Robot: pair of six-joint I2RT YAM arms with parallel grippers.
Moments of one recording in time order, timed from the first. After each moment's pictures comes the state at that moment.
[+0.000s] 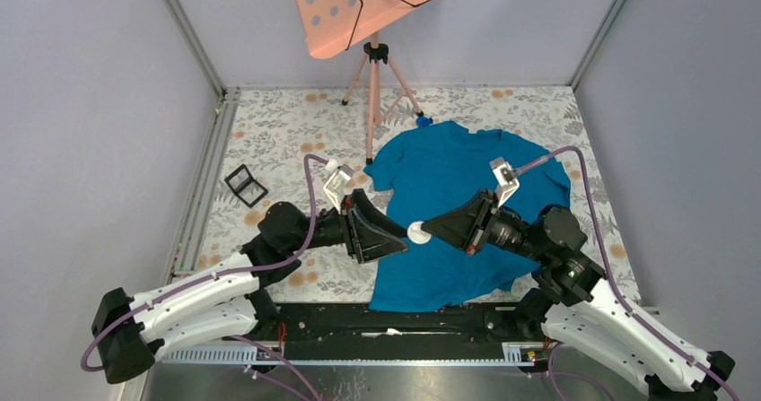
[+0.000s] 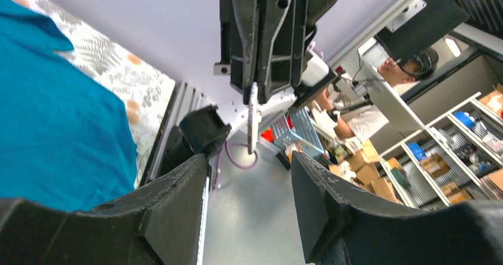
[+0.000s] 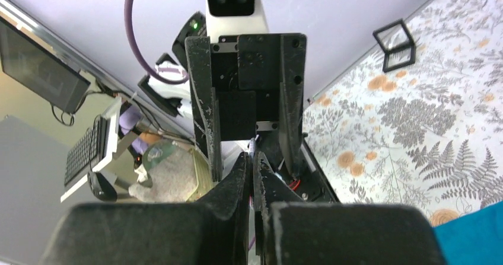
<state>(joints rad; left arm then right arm) -0.94 0.86 0.57 0.51 0.56 -0.86 0.80 0.57 0.62 0.11 -0.44 0.83</state>
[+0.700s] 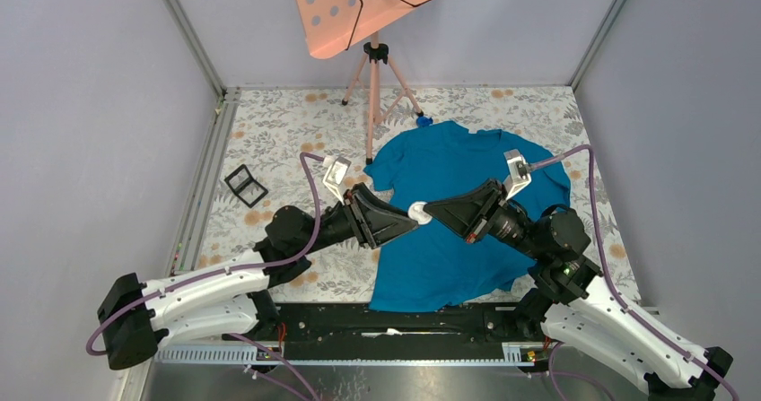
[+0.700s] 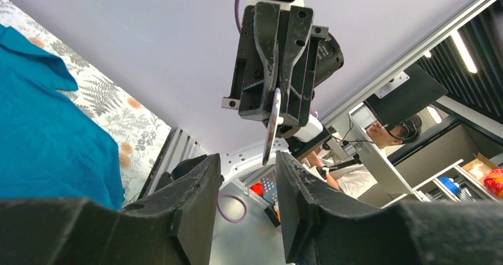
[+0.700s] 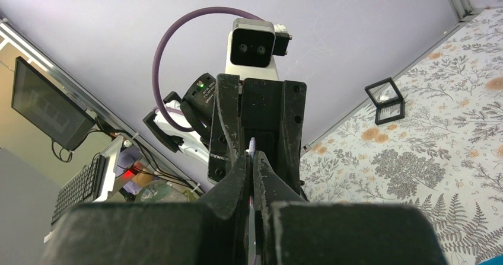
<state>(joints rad) -1.02 0.93 0.56 0.70 0.29 -0.96 0.80 0.58 0.60 0.30 -0.30 0.84</state>
